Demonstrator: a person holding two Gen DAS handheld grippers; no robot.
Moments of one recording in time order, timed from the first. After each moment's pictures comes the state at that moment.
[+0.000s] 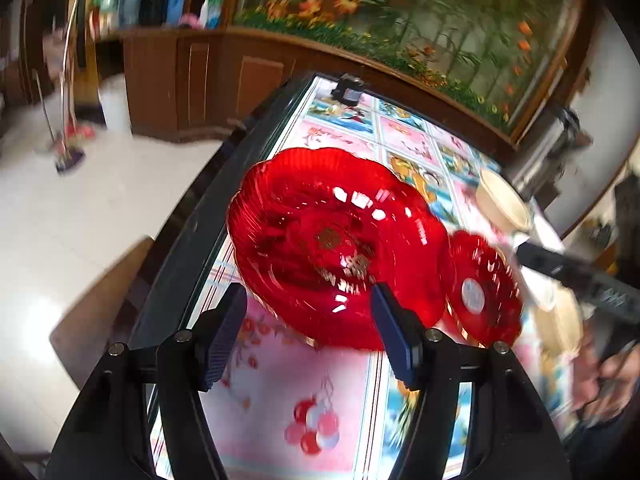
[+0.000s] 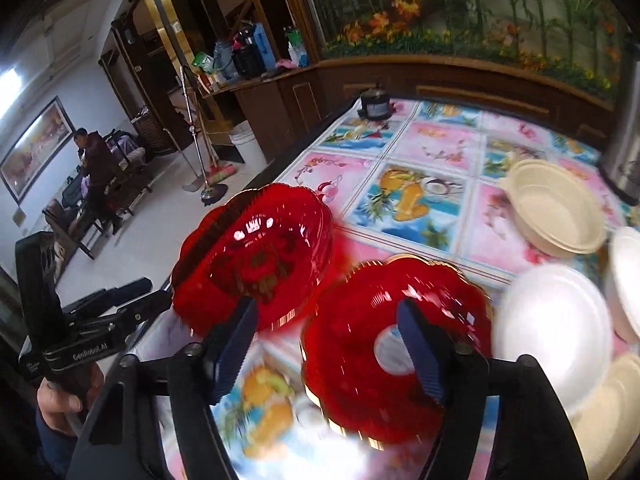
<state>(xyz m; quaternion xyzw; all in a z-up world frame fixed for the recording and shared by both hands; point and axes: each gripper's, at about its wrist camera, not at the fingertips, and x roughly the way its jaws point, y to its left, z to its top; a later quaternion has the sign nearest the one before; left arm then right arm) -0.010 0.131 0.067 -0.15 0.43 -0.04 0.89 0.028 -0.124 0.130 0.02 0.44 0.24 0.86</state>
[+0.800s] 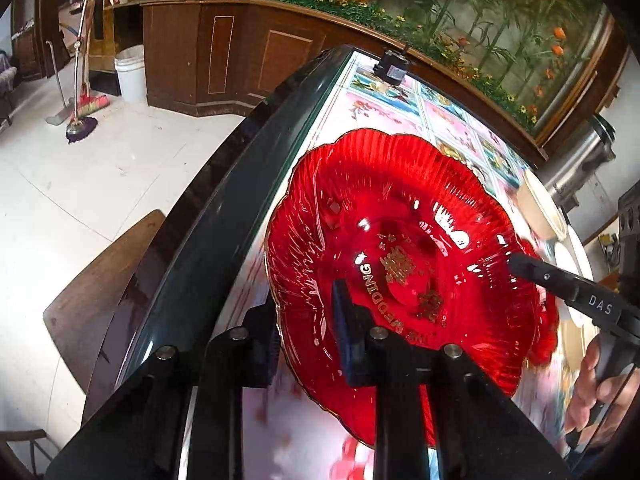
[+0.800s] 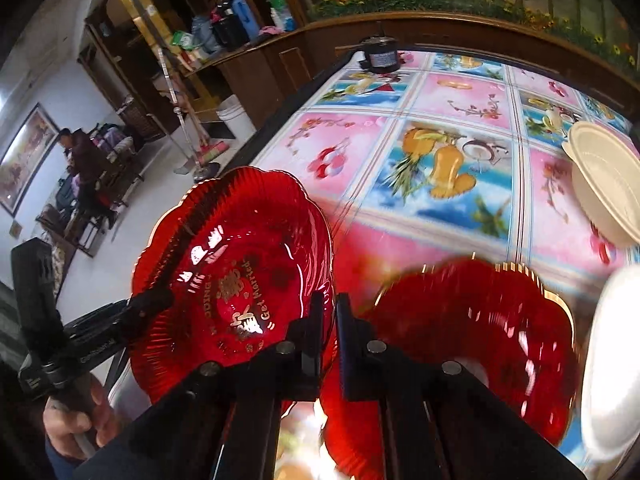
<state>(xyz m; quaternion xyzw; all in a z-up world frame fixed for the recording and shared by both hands) -0.007 0.151 0.027 -0.15 0.46 -0.01 0.87 0.063 -0.080 0.081 0.03 0.50 0.24 0.83</state>
